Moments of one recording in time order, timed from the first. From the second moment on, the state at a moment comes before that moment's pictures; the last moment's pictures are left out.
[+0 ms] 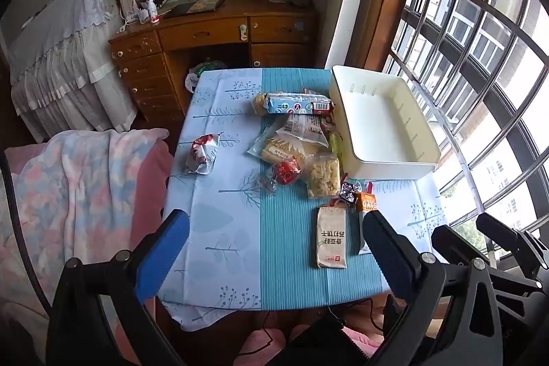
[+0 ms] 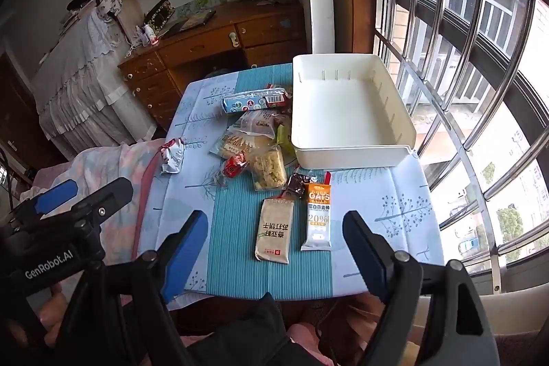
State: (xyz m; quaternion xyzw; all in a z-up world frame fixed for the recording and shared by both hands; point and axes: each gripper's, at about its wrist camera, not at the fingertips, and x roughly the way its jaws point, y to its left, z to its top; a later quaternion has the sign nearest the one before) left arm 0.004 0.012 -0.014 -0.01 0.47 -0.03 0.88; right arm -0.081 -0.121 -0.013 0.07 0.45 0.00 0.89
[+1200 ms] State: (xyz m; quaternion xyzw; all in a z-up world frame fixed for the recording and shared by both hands) left arm 0.057 -0.007 -0.091 0.02 0.54 -0.11 0.83; right arm -0.088 -0.119 -0.055 0.06 0.45 -0.11 0.88
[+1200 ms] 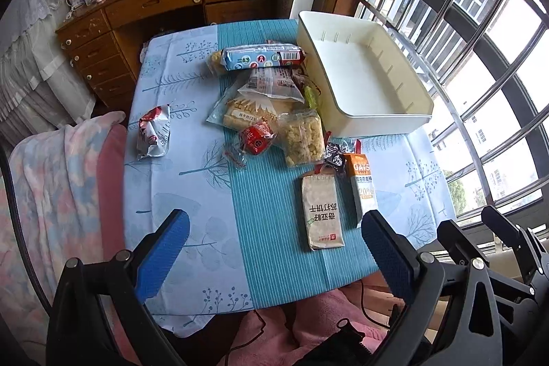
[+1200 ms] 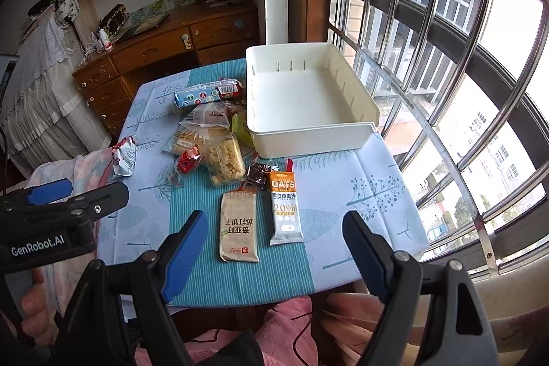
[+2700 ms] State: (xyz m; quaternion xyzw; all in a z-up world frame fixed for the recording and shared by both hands) left arm 0.172 -0.121 -0.323 0.01 0.79 -0.05 0.62; right arm 0.059 -0.193 -0.255 0.09 0.72 0.05 0.69
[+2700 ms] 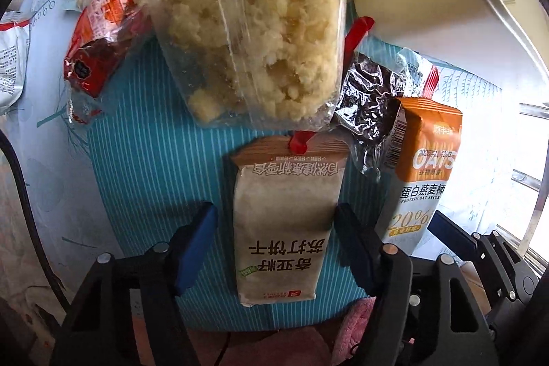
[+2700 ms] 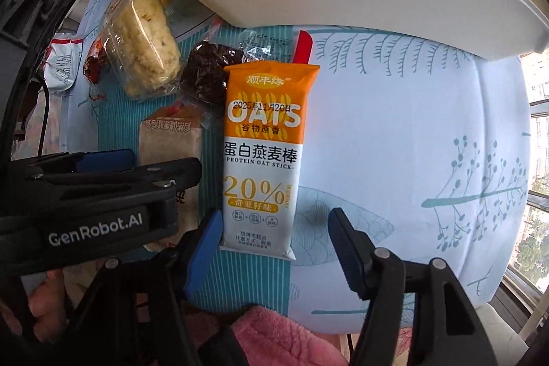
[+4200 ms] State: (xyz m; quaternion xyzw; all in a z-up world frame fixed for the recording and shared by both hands) left arm 0.100 -0.029 -0.147 0.03 0.61 -0.14 0.78; right arm -0.035 -0.127 -0.145 0.07 0.54 -0.06 0.84
